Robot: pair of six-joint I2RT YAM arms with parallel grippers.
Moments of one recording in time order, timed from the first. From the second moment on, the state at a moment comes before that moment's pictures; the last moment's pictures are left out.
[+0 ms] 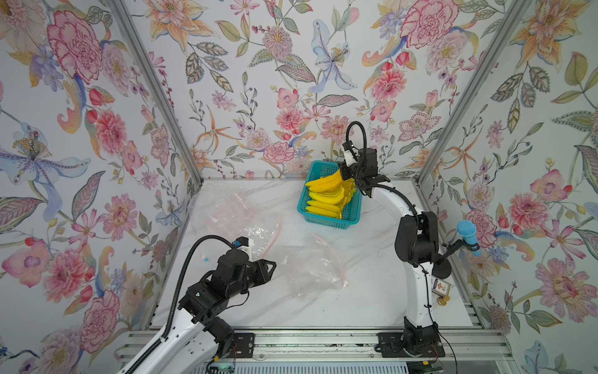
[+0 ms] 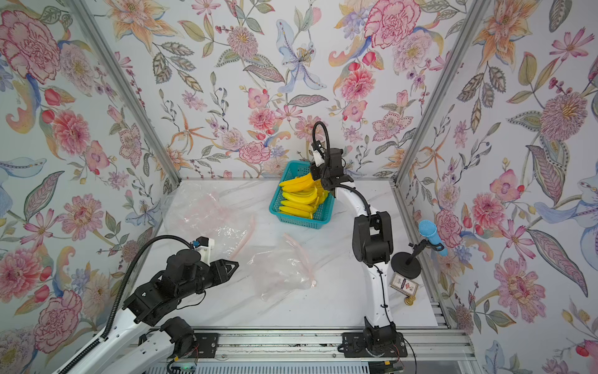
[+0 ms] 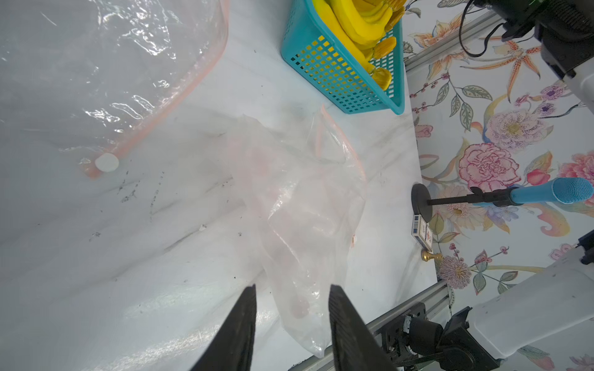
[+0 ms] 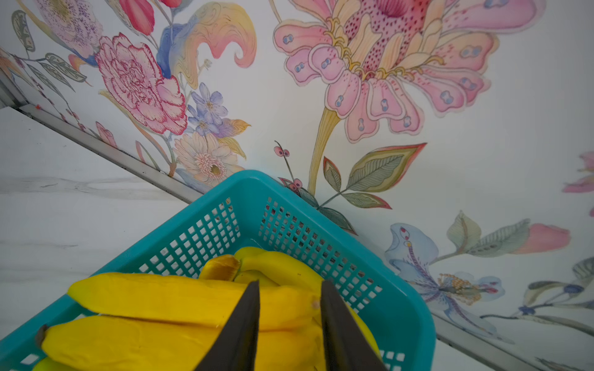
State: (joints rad) left arm -0.62 0.64 0.62 -0.64 0.08 -0.83; right arm 0.28 2.26 2.03 -0.10 -0.12 -0.19
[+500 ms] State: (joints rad) left arm -0.53 0.75 0.67 -0.59 0.10 -0.67; right arm 0.30 2.15 2.09 -0.21 -0.12 -0.07
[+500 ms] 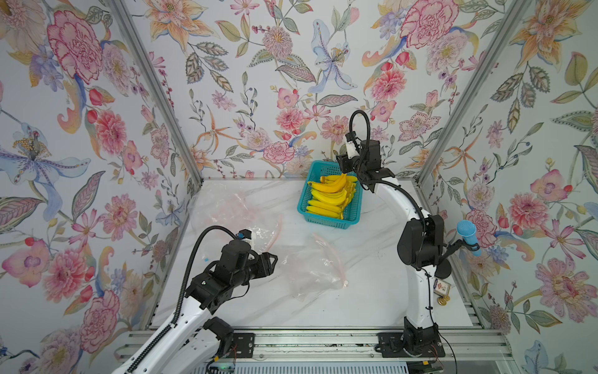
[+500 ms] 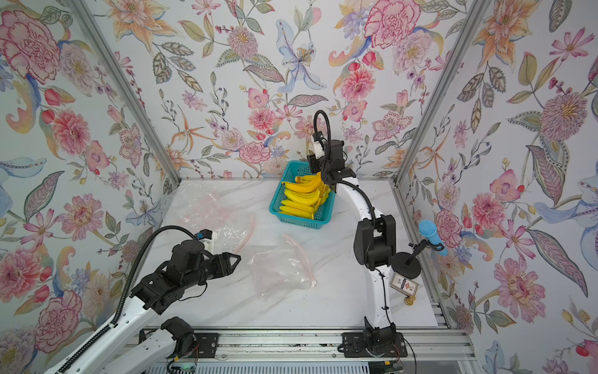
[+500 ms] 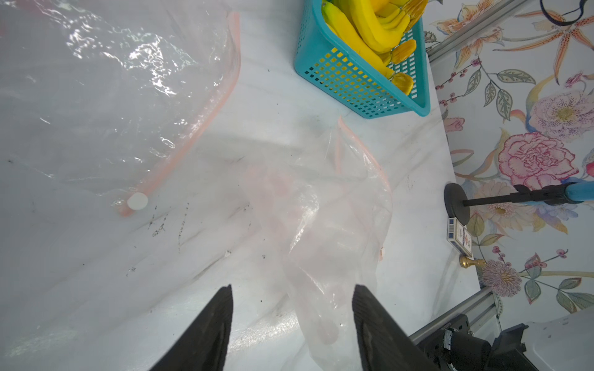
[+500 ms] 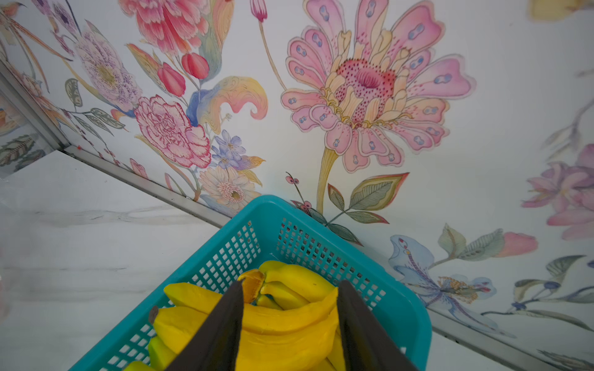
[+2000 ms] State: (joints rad) left arm -0.53 0.30 0.30 -0.10 -0.38 -0.45; right arm 0.17 0.61 0.43 -0.04 -0.07 0.27
